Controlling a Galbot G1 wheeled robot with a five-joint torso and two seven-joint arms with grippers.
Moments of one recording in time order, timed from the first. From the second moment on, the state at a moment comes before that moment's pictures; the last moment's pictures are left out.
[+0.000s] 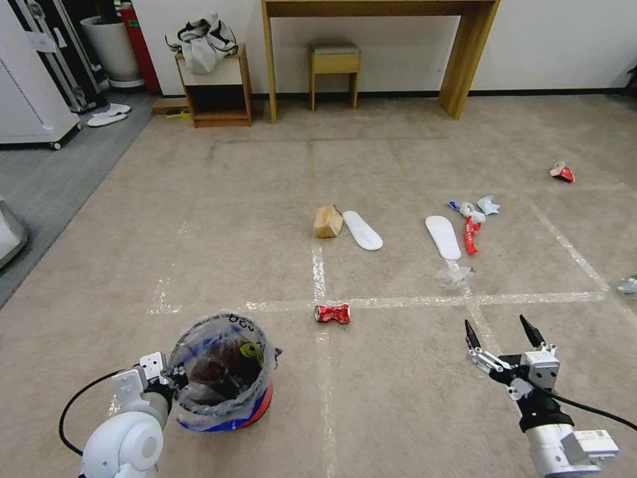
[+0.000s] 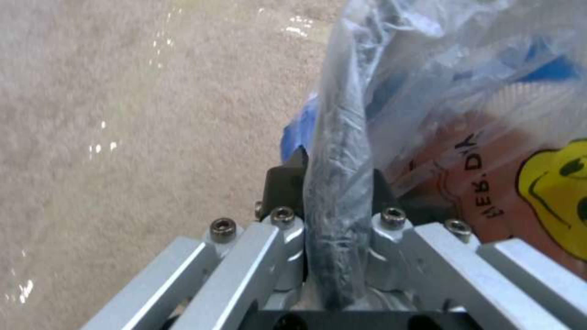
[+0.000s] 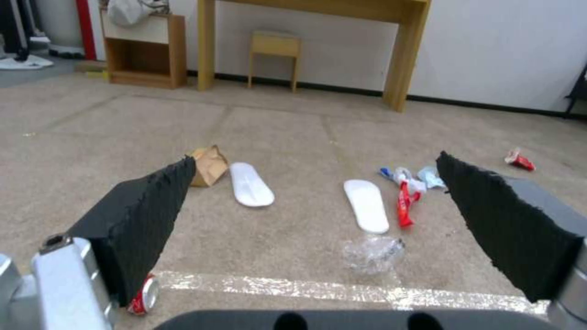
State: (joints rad) left arm 1.53 -1.21 -0.62 -2.02 -0.65 0.64 -0.38; right arm -1.78 1.44 0.85 2.16 0.20 0.16 -0.20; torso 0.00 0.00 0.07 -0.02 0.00
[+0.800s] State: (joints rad) left arm 1.59 -1.23 -0.68 -2.16 -0.54 0.52 -0.25; right arm -1.77 1.42 0.87 2.21 0.23 0.15 -0.19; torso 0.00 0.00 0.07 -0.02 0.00
